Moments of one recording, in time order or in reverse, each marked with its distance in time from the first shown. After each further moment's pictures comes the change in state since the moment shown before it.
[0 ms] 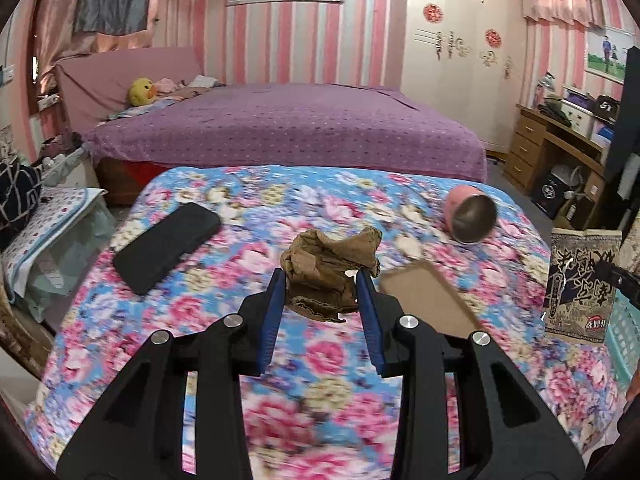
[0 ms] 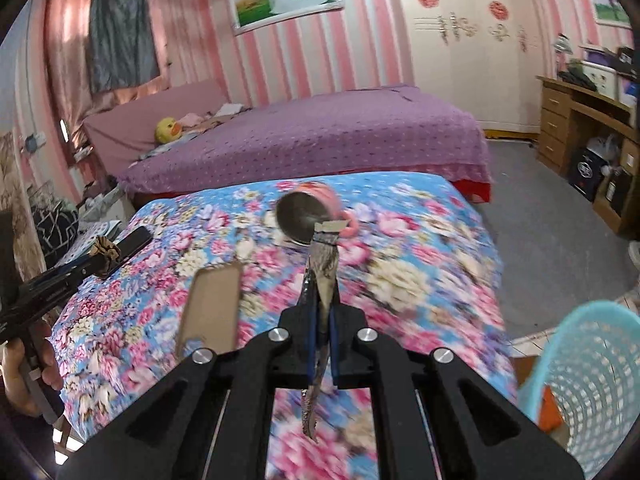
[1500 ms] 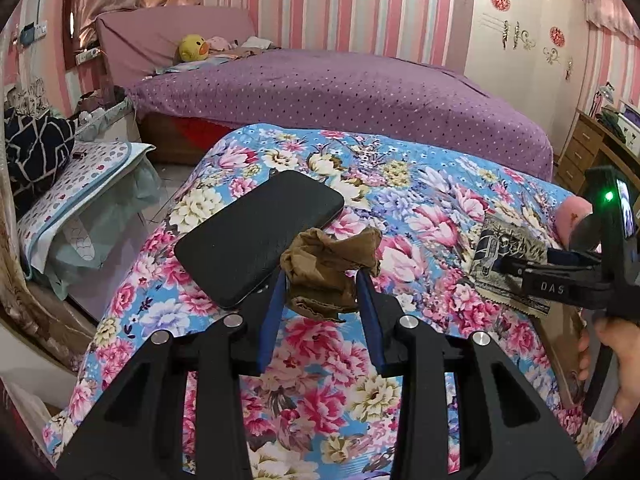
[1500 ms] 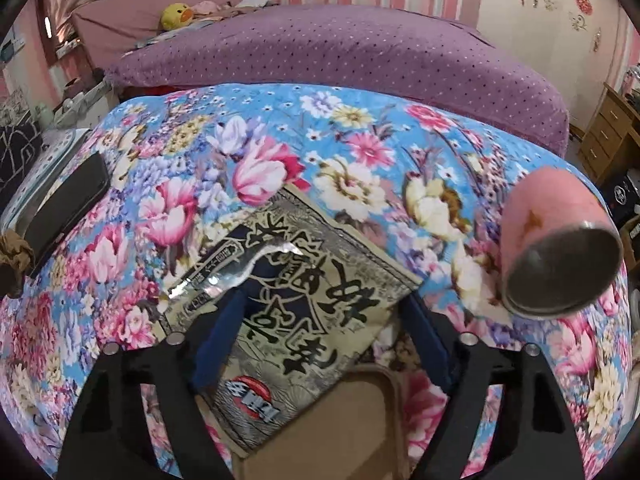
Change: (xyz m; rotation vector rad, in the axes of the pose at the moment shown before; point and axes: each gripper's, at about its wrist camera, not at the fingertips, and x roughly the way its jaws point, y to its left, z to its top) left arm 0.063 0.121 0.012 -0.112 0.117 0.168; right arm 0.252 0.168 0.027 -0.211 0.369 -0.033
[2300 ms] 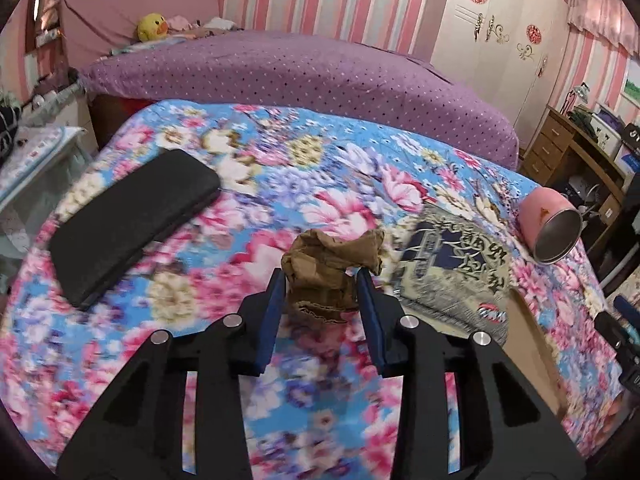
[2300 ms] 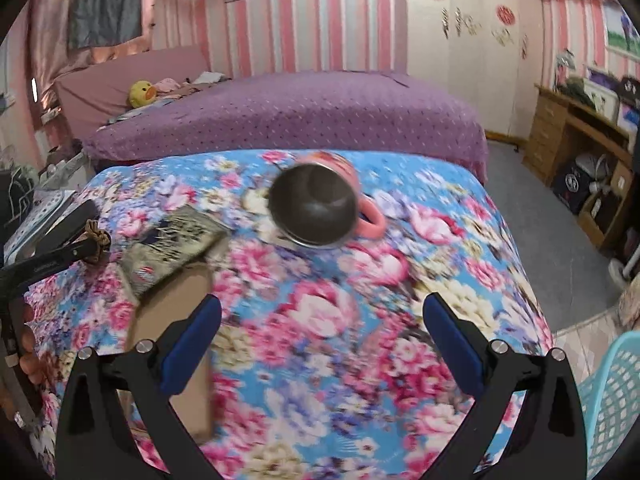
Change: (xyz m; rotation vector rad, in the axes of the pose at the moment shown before) left arm 0.046 -0.068 -0.003 -0.006 0.048 -0.146; right arm -0.114 -0.100 -0.090 0.125 -0.277 -0.115
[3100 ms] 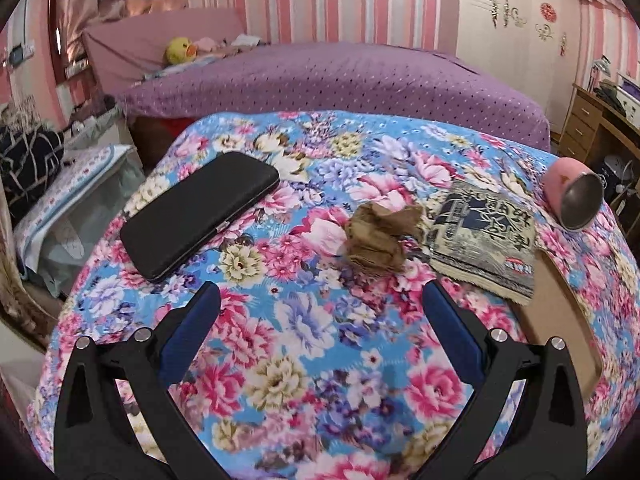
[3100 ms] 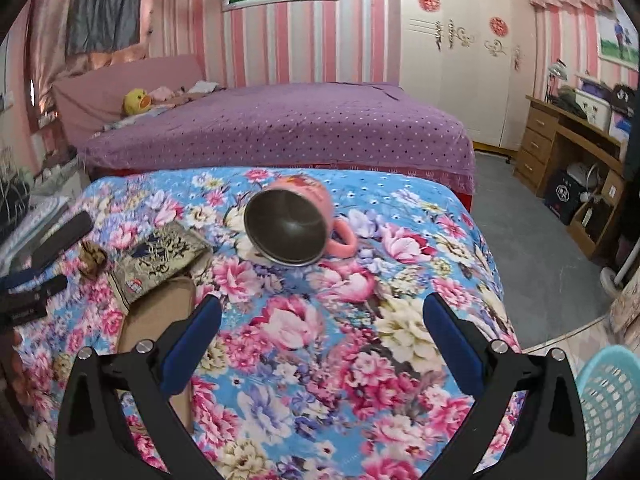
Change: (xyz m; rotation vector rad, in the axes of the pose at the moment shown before) left arm -0.027 -0.004 -0.021 0.051 -0.009 0.165; right arm -0.011 -0.024 0.006 -0.005 -0.034 -0.033
